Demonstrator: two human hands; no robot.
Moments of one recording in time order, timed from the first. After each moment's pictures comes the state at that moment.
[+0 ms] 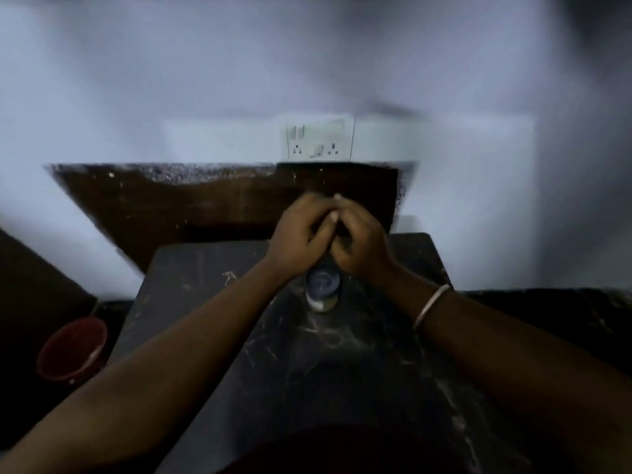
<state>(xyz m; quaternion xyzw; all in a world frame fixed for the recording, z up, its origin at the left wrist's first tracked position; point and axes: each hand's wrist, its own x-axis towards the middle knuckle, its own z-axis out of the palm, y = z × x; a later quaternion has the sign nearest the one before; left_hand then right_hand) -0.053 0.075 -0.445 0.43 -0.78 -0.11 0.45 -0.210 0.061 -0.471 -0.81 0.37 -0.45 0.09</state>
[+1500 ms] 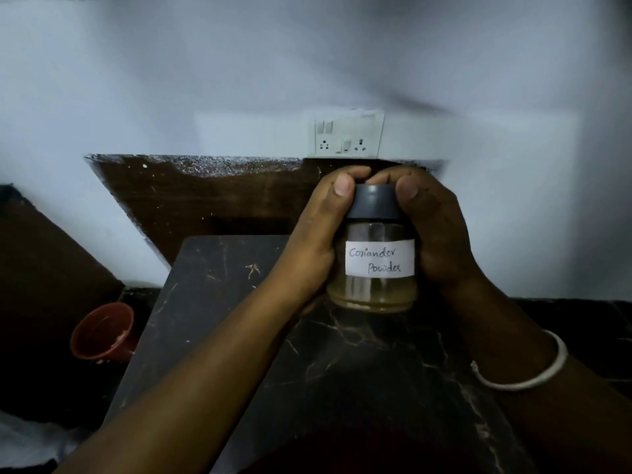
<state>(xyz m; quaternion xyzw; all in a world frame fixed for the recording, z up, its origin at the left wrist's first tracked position) -0.062 0.175 -0.350 0.41 -0.51 -0.51 0.56 -0.210 0.138 -0.353 -0.64 0.28 -0.55 0.46</state>
